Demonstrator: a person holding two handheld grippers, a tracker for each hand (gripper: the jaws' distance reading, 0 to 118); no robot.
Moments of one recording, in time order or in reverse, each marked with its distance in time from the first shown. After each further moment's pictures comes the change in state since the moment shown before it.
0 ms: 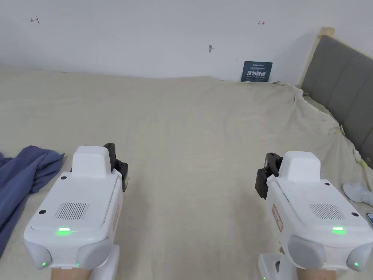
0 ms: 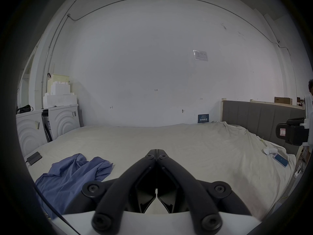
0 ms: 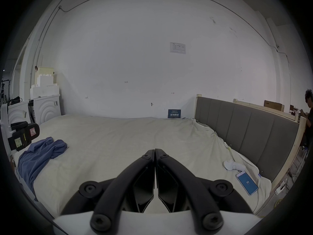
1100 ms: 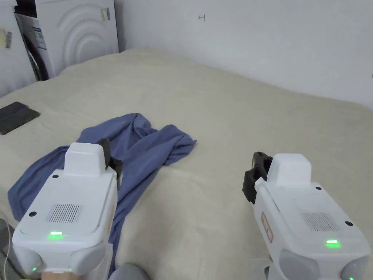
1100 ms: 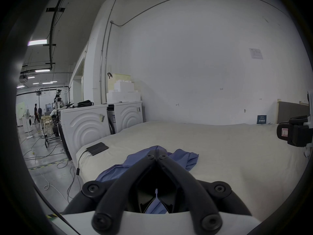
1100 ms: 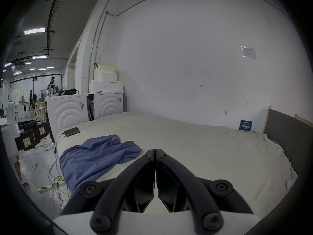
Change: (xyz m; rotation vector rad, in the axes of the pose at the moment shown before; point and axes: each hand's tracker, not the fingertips) left arm -0.165 -0.014 0.108 -0.021 0.546 0.033; right arm -0.217 0.021 -0.016 0.040 0.584 0.107
